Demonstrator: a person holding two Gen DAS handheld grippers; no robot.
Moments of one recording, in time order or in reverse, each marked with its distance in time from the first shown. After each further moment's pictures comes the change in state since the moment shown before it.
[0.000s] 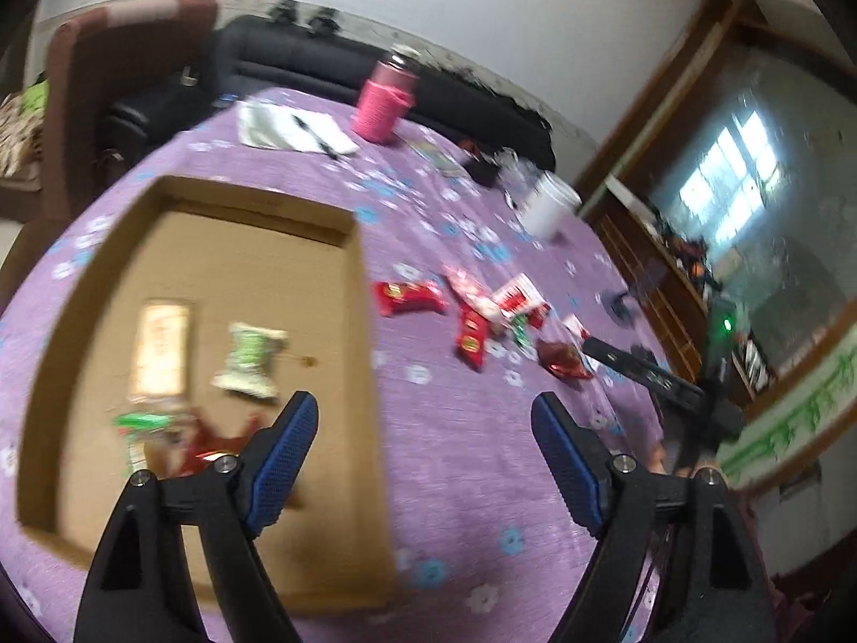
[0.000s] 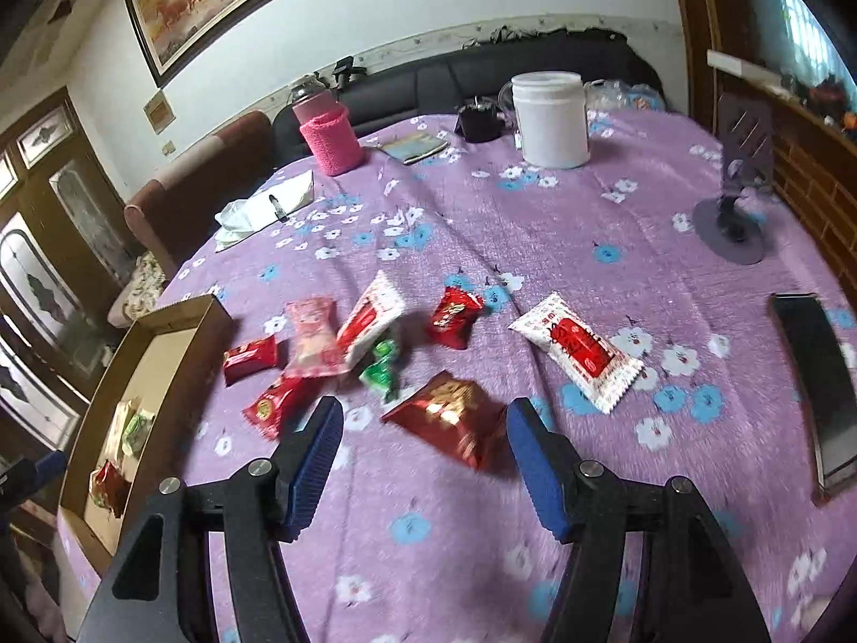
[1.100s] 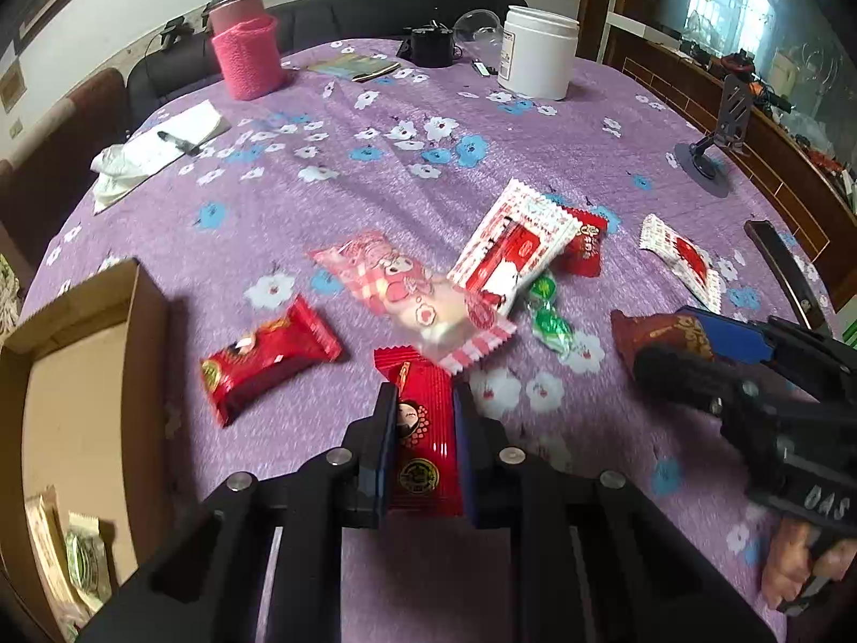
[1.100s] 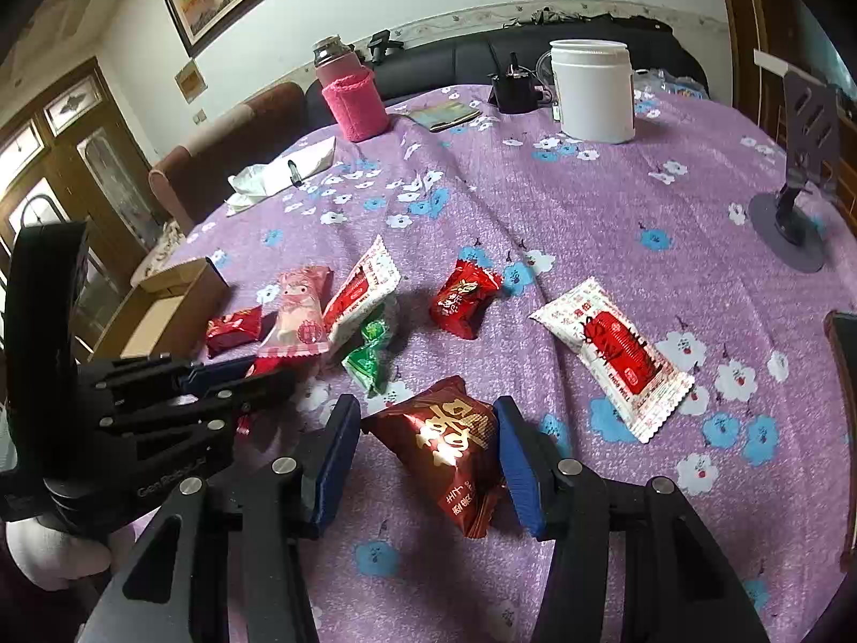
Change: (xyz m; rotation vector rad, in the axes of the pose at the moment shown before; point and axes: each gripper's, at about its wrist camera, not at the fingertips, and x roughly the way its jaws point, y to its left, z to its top) left arm 0.193 -0.090 0.027 0.361 0.222 0.250; right arm 0.035 -0.009 -0.008 -0.066 0.051 0.079
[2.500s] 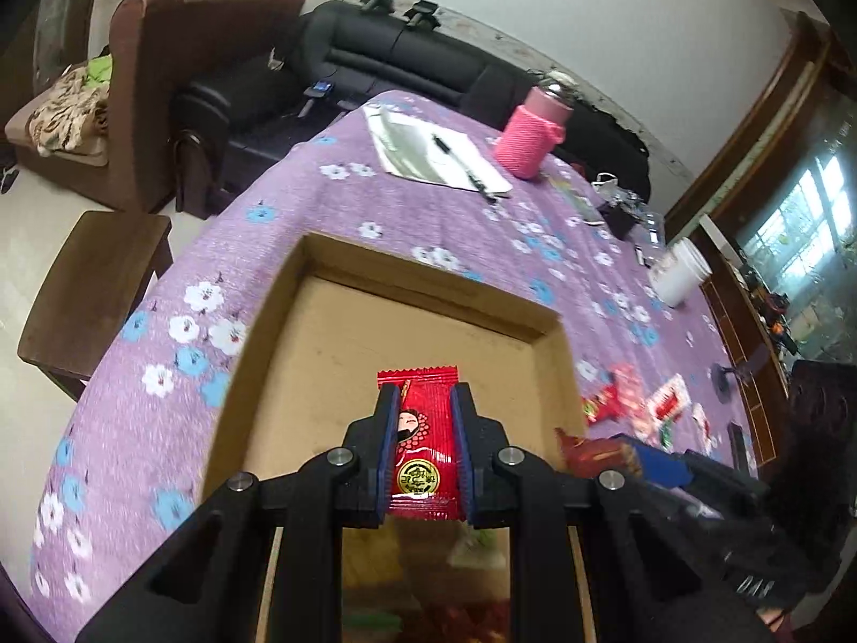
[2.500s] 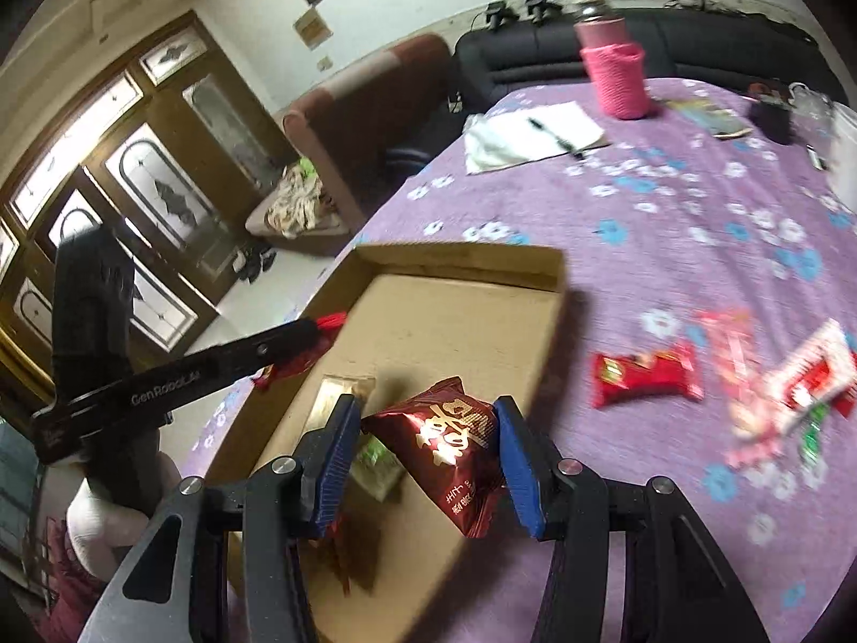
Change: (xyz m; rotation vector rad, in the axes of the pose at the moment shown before) left arm -0.101 0.265 -0.061 -0.523 -0.162 -0.084; right arm 0.058 0.233 0.032 -0.143 0.134 0.292
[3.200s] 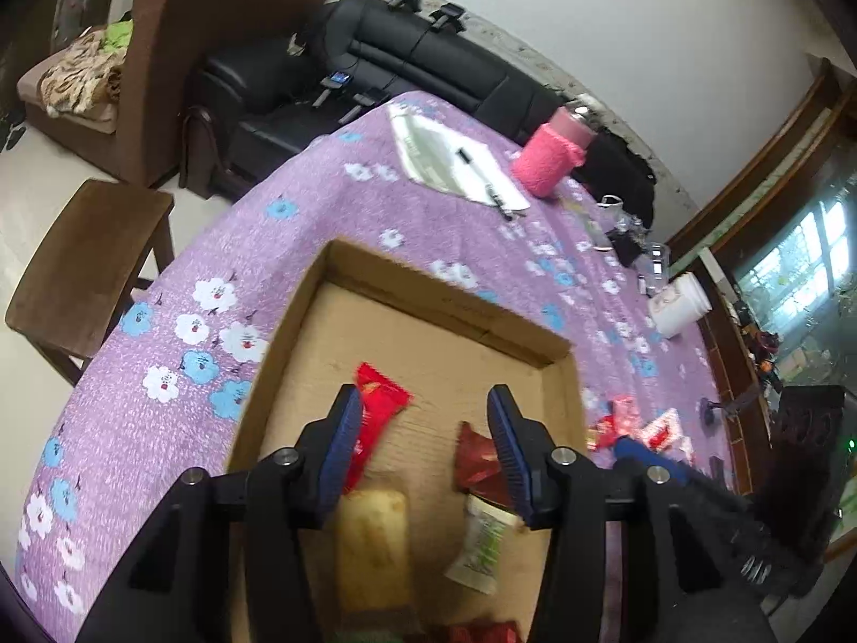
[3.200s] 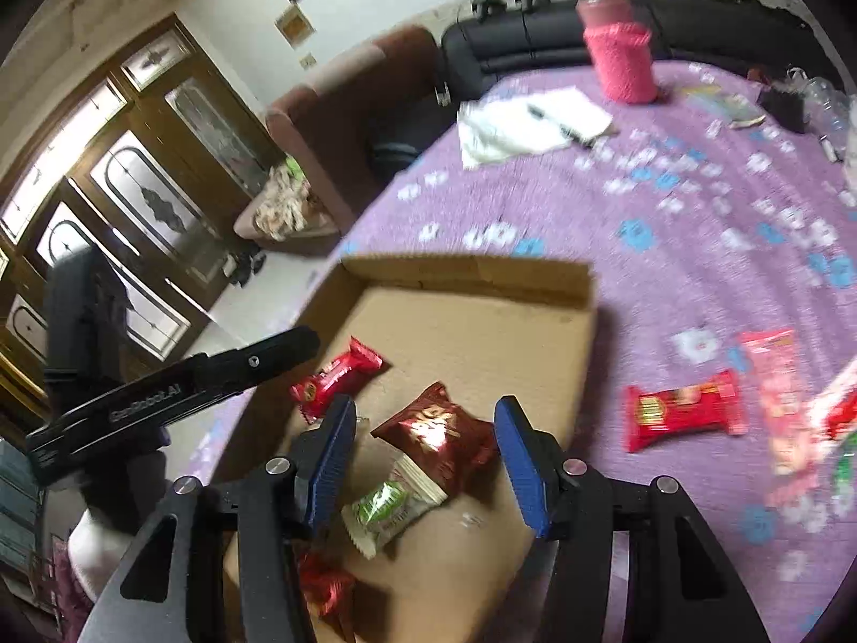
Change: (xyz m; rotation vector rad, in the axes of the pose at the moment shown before) left arm -0.007 0.014 0.006 -0.084 -0.013 -0.052; right arm 0.013 -0.010 0.017 0.046 -0.012 -0.007
